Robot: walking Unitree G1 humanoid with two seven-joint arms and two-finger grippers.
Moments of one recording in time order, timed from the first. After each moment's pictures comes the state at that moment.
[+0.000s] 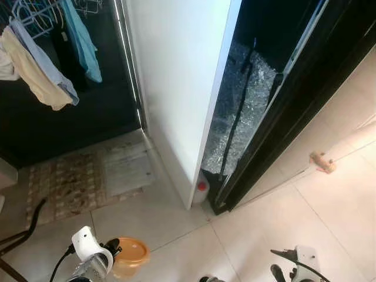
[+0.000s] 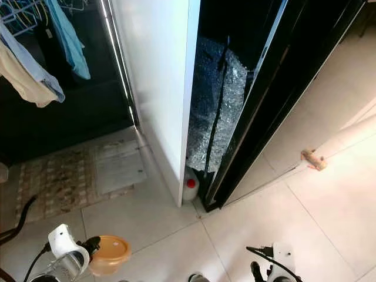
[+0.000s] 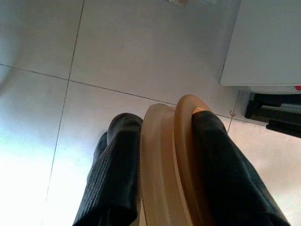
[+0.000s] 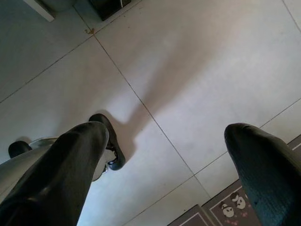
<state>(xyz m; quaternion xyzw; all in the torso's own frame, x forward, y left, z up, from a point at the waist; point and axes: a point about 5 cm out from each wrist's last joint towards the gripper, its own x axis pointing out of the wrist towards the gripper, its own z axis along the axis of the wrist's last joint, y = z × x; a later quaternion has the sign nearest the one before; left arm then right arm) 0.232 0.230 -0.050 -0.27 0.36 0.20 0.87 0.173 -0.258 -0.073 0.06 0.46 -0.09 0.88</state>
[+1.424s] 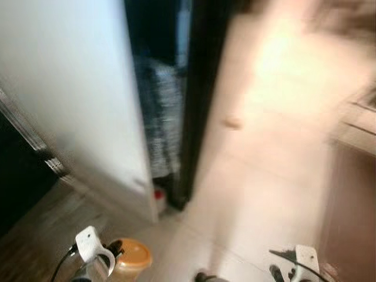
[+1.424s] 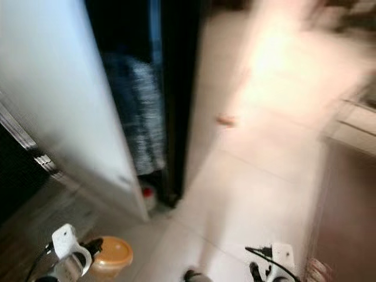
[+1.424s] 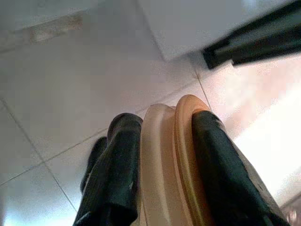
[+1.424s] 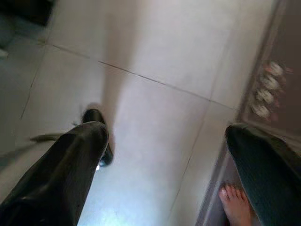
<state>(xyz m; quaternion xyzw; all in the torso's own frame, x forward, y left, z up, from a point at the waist) 0.230 0.226 -0.052 -0.25 0.37 0.18 0.88 0.171 -0.257 -0.074 0.06 0.47 -0.09 0.88</state>
